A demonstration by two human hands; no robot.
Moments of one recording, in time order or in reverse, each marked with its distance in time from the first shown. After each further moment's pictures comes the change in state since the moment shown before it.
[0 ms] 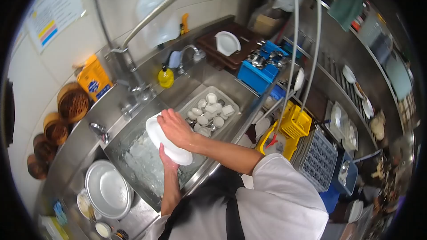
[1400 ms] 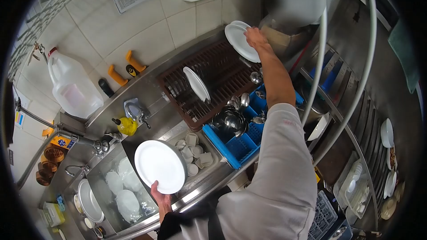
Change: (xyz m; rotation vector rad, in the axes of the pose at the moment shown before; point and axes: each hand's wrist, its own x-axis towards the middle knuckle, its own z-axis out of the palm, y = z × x) left_hand 0.136 -0.255 0.183 -0.011 0.311 0.340; right_hand 0.173 0.874 -0.213 -0.262 0.105 0.514
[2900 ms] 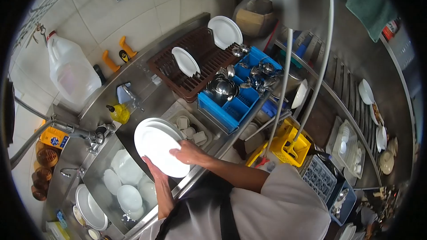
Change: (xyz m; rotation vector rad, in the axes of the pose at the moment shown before) left_hand 0.022 0.032 0.001 0.080 -0.236 -0.073; right_hand -0.490 -0.315 -0.008 0.946 -0.751 0.195
